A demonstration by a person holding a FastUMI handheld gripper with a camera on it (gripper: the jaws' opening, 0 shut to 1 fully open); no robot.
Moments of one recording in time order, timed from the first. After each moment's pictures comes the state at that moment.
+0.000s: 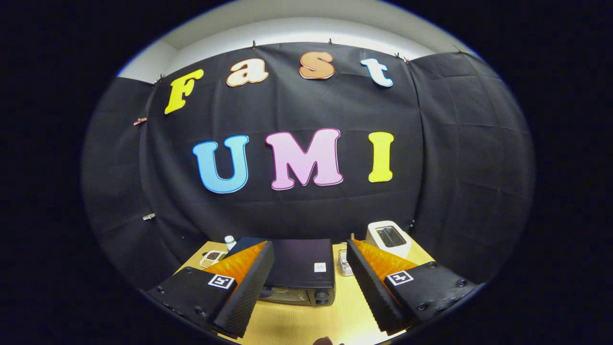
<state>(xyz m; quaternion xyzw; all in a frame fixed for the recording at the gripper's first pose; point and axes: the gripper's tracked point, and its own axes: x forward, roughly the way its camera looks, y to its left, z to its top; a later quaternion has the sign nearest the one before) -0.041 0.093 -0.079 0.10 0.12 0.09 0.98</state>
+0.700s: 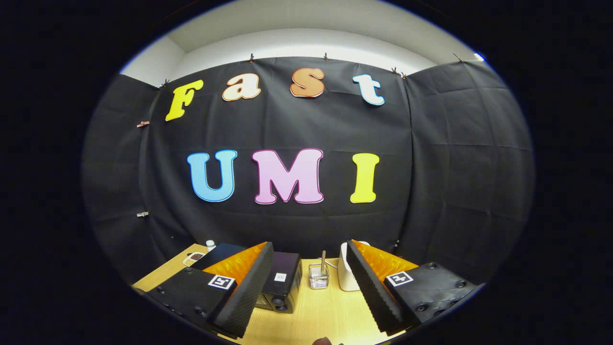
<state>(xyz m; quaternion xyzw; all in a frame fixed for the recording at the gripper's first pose) -0.039 0.000 -0.067 0.07 0.08 0.09 0.99</state>
